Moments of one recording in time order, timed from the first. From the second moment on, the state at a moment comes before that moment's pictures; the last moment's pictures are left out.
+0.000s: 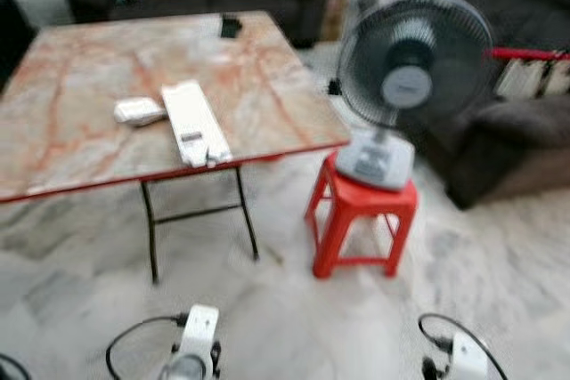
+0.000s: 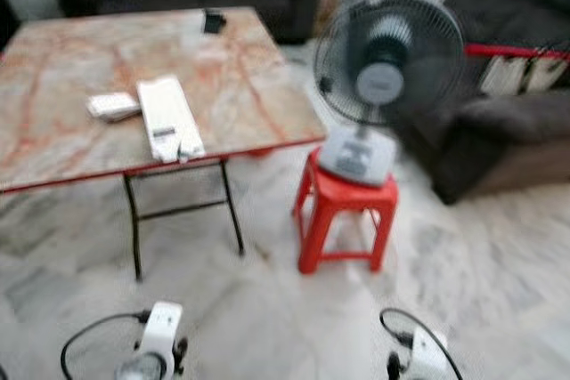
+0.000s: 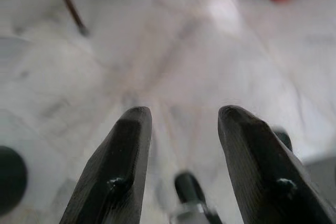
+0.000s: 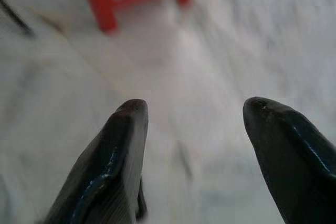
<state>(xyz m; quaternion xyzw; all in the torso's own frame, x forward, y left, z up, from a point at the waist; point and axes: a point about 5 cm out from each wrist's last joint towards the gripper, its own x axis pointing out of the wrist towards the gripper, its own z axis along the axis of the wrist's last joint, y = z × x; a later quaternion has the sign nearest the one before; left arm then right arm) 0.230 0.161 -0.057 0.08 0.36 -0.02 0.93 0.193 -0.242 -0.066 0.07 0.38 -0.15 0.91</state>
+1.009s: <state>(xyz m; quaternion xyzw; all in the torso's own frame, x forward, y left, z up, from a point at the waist) 0.340 0.135 0.083 0.04 -0.02 0.04 1.00 0.337 -0.167 0.079 0.04 0.00 0.05 1.00</state>
